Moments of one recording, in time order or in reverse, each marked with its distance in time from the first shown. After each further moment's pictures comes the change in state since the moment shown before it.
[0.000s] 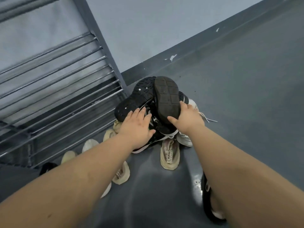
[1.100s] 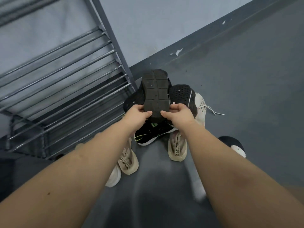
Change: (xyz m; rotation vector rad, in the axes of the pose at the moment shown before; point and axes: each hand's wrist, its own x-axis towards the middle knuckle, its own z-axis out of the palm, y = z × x) left_hand -0.004 -0.020 0.002 -1.366 0.038 -0.393; right_hand -0.036 -0.041 0.024 1.146 -0.080 0.173
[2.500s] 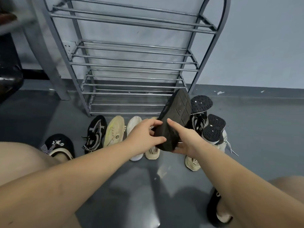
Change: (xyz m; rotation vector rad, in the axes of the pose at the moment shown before) left_hand -0.213 -0.091 -0.132 -0.049 0.218 0.263; right_hand -0.180 -0.013 0.132 -0.298 -0.323 0.257
